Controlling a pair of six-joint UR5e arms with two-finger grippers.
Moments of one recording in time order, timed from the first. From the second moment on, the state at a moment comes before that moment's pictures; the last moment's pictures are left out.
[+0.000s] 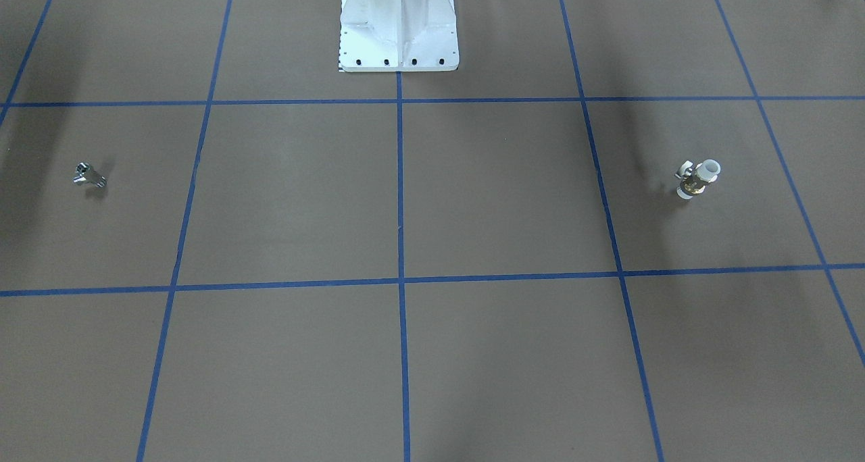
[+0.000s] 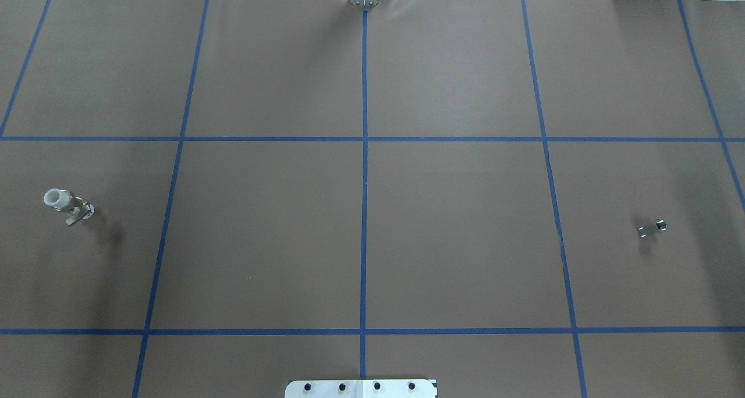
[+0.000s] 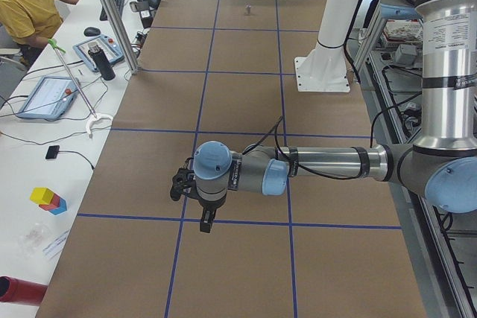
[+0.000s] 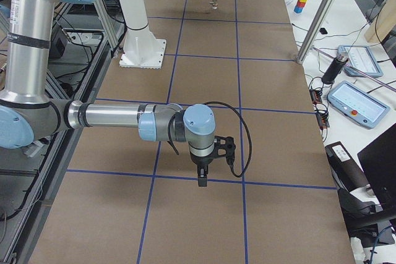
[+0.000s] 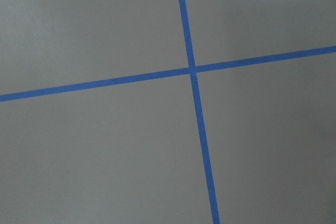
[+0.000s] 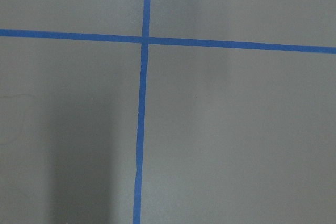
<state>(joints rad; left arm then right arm) -1.60 -1.47 -1.66 -1.72 -2.37 0.09 1.62 -1.77 1.81 -1.55 2.27 -0.02</state>
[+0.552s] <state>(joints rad) -1.60 -1.47 -1.66 -1.74 -2.37 0.08 1.62 -1.76 1.83 -1.53 2.27 -0.02</state>
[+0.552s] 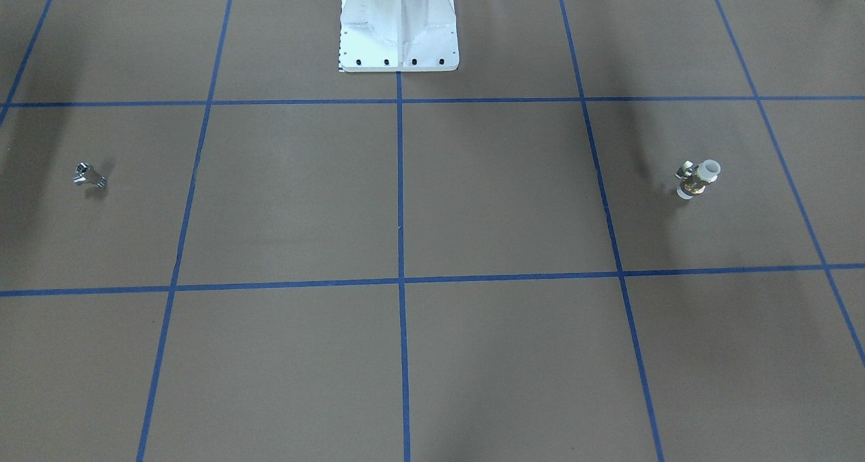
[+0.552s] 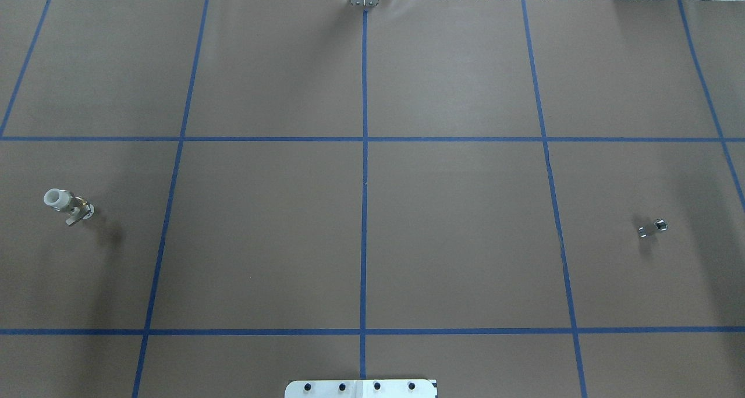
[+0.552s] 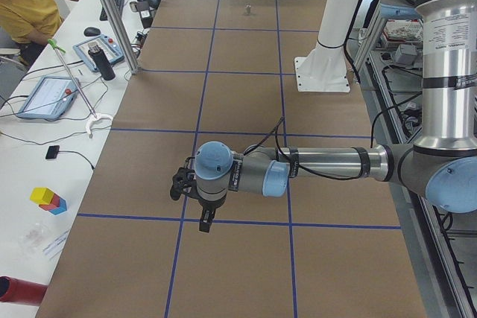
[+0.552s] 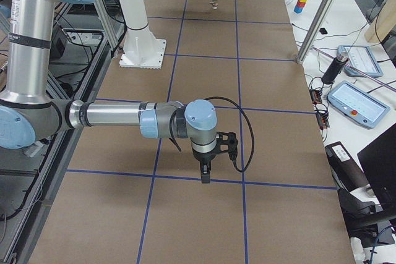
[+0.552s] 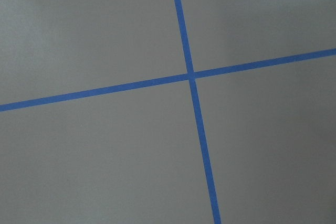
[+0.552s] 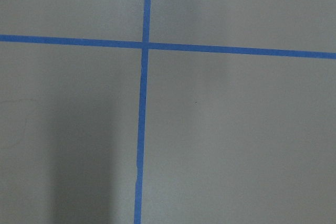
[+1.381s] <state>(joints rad) -1.60 -1.60 -1.57 -2.05 -2.37 0.05 1.61 -1.75 1.80 -1.27 2.30 0.00</state>
